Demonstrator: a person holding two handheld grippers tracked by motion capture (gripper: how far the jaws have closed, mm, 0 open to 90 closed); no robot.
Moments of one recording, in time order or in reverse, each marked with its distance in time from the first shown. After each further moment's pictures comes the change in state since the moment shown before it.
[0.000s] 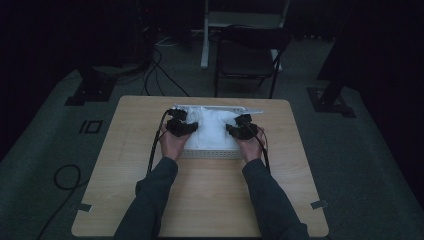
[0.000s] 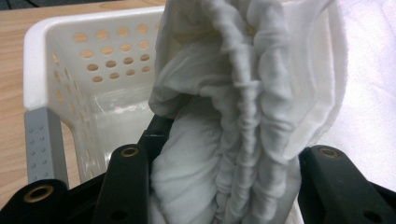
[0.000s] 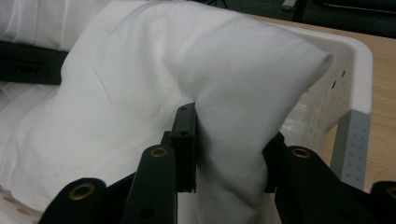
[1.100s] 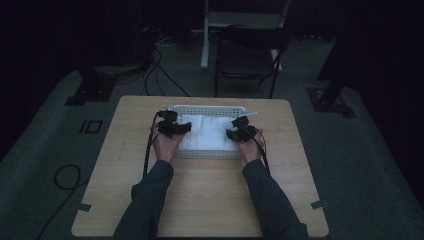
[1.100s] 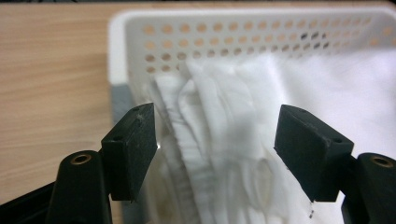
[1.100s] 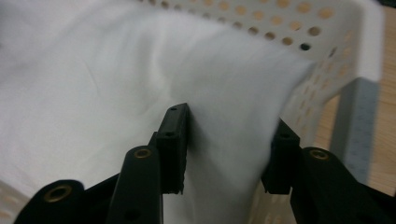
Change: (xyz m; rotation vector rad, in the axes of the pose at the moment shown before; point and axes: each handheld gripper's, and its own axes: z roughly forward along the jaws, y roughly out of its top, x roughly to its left) left arm 0.022 -0.008 -0.018 -0.051 0.102 -0.086; right arm -0.002 -0.007 0.016 0.112 -0.076 -0.031
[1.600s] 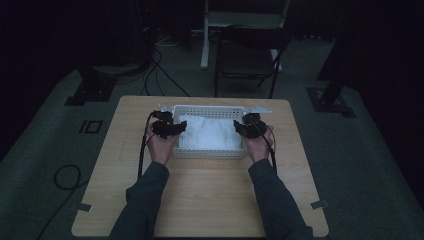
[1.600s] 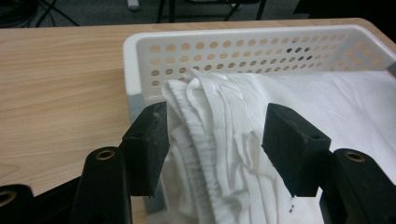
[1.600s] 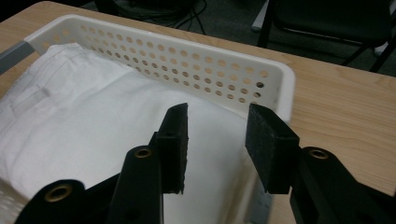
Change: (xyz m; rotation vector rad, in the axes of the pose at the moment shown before) left arm 0.007 -0.007 -0.023 -0.066 -0.037 0.029; right arm -0.014 0.005 -0.044 -0.180 -0.028 0.014
